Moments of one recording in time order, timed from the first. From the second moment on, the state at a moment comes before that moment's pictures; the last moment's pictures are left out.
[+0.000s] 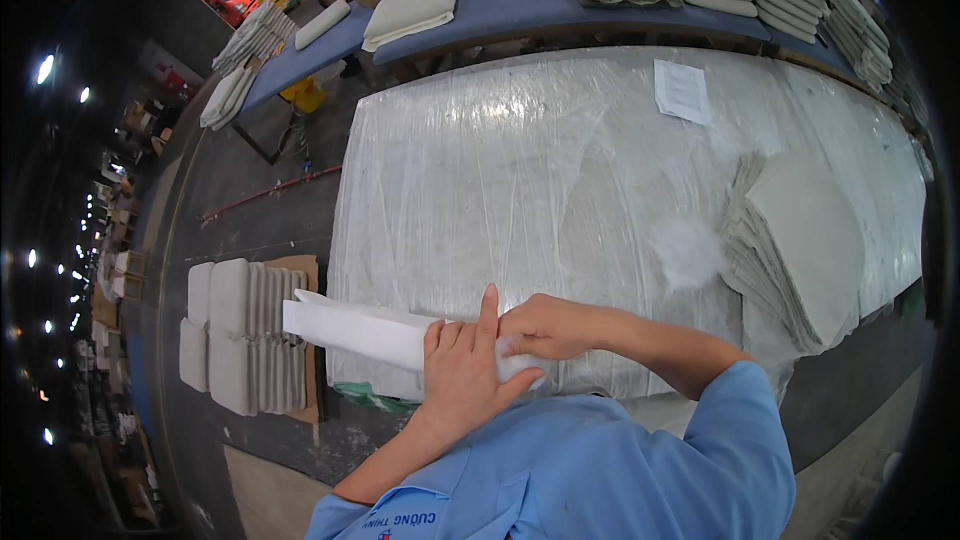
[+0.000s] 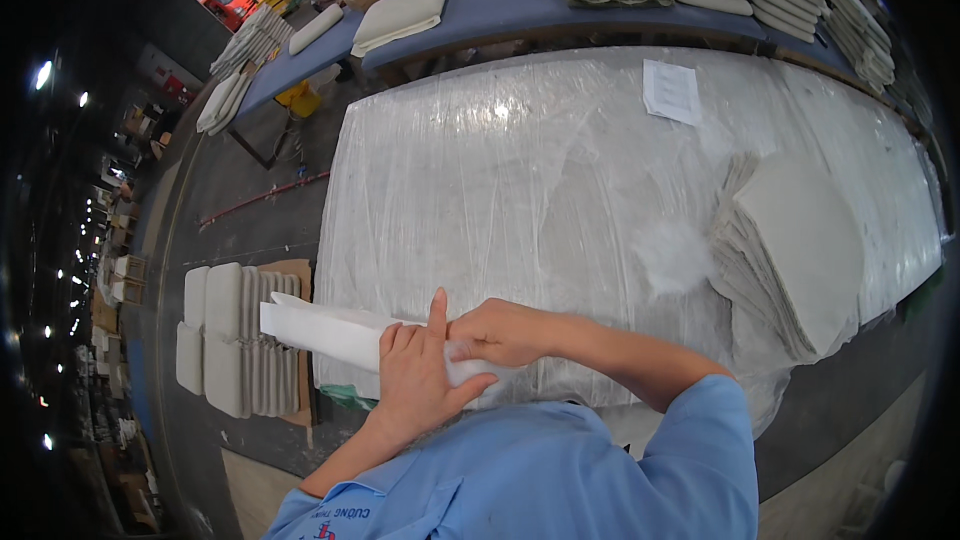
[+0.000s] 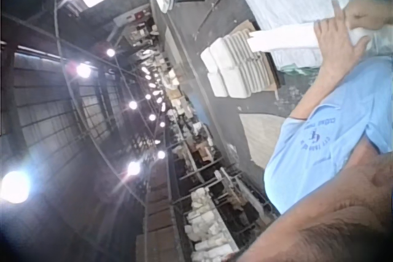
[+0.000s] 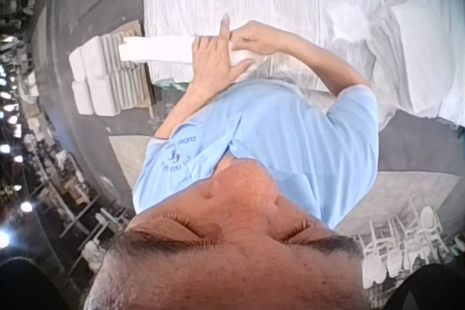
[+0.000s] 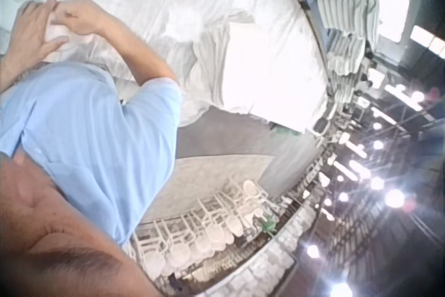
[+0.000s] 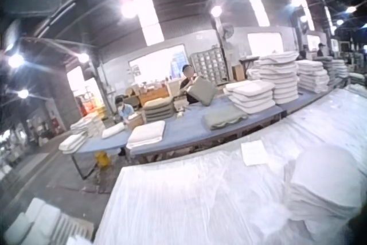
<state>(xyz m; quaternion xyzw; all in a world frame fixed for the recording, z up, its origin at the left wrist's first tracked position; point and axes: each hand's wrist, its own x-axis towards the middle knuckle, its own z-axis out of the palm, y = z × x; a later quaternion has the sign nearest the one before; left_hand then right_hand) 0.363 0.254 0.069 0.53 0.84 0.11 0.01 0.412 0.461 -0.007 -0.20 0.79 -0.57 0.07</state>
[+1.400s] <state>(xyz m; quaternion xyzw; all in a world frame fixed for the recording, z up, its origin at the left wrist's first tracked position) 0.386 0.224 0.058 0.47 0.86 0.20 -0.01 0.393 0.474 0.024 -0.19 0.80 -0.56 0.04</state>
